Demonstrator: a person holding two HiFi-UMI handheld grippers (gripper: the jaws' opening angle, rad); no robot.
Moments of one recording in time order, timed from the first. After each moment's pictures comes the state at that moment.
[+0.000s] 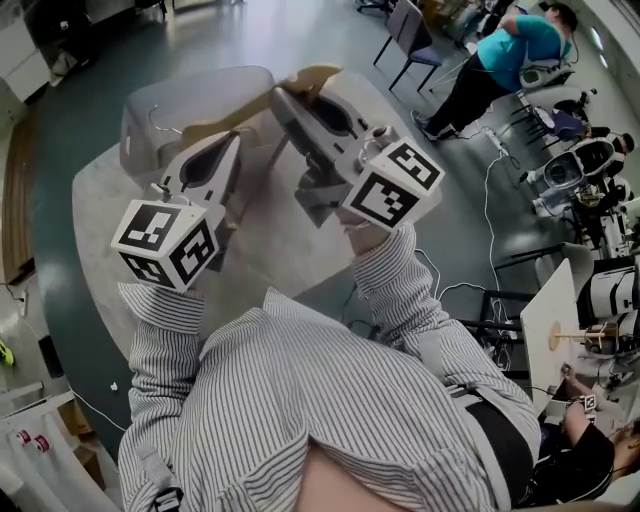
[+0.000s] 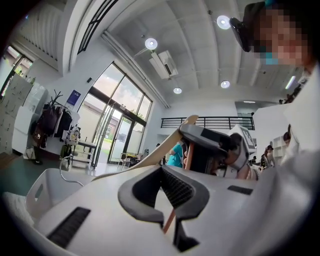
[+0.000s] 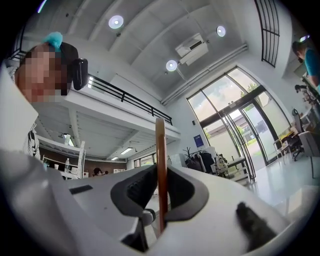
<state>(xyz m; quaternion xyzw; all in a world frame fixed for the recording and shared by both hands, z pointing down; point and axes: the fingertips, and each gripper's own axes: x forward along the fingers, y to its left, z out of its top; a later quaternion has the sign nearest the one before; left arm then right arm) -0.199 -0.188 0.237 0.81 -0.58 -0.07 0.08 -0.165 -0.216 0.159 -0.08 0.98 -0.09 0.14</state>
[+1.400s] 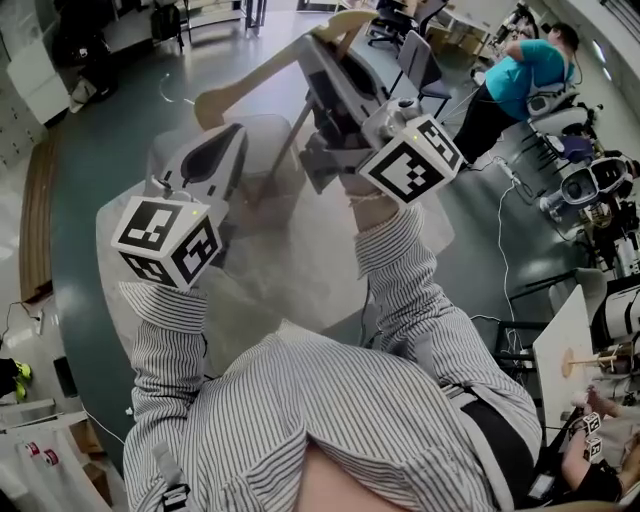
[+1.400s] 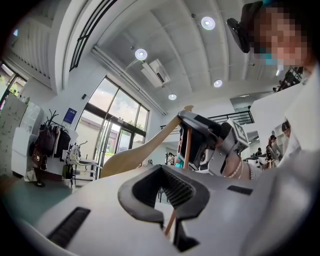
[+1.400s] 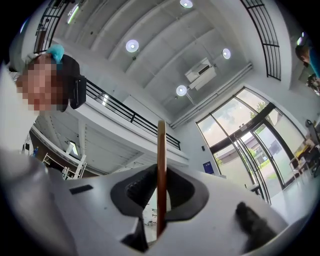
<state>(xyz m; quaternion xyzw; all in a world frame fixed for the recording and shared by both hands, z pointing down) -0.239 -0.227 0.155 0.80 -0.60 -0.07 0.01 -0.186 -0.264 0.026 -0.06 0.96 -0.02 0.27</state>
